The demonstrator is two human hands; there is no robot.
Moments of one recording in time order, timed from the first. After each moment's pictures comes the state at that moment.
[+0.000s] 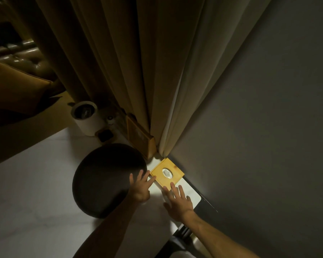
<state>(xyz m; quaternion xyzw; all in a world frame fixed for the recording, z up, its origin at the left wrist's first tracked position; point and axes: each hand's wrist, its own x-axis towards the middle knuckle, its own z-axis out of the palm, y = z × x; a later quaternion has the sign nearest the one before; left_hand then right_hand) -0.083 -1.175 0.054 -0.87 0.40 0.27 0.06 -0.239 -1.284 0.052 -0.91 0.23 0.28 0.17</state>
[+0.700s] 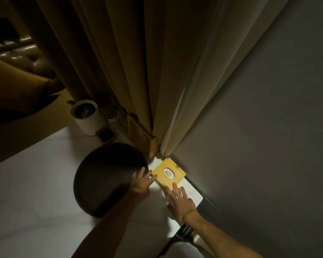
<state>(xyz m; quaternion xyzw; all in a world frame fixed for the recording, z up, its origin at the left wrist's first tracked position) -0.063 -1.181 0.059 -0.84 0.44 0.32 0.08 -0.239 -1.287 0.046 -0.91 0.23 0.31 0.17</state>
